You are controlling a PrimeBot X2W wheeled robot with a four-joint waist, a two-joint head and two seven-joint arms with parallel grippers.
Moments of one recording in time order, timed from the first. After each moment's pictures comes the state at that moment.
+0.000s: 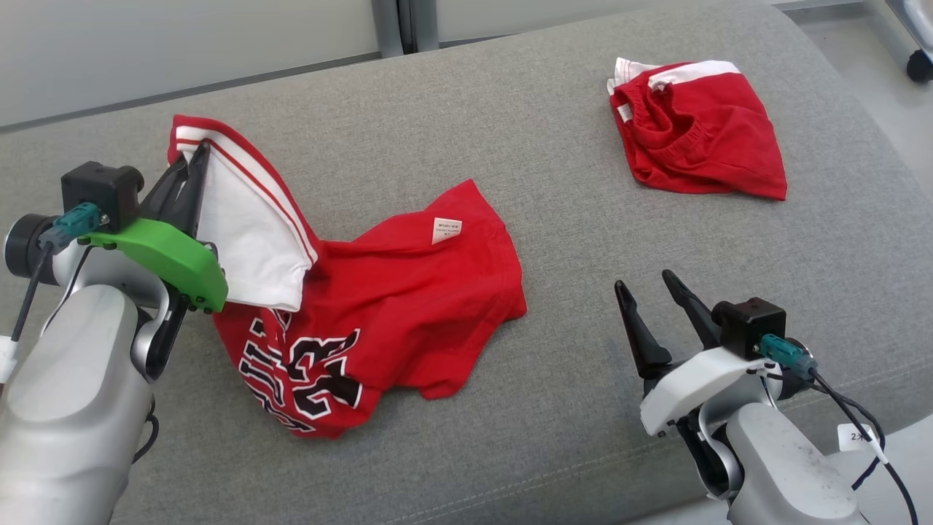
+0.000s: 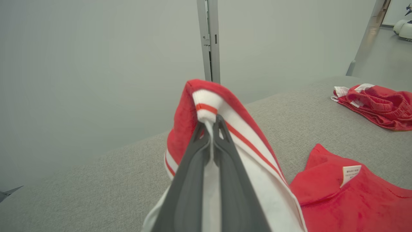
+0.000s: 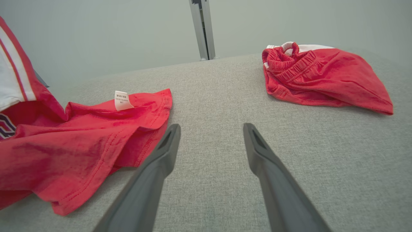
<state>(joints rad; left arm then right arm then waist) -0.72 0.40 -0.48 0.64 -0.54 -0.12 -0.18 -0.34 -0.14 0.31 0.50 0.37 0.13 -0.26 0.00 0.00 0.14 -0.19</state>
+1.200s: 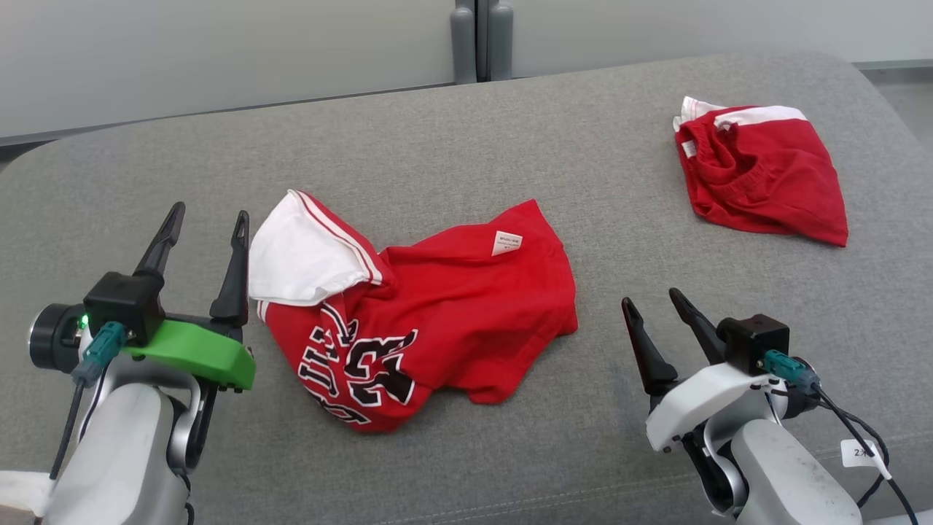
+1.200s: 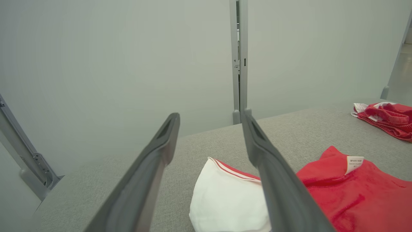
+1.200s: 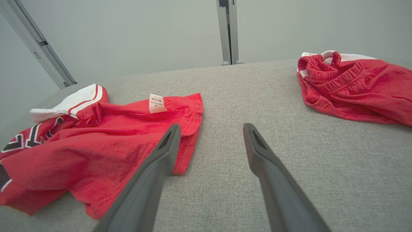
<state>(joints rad) -0.41 0.33 -0.30 0.38 -0.37 -0.03 -0.26 -0.31 -0.14 0.30 0.51 0.37 0.13 -0.26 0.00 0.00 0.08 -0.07</state>
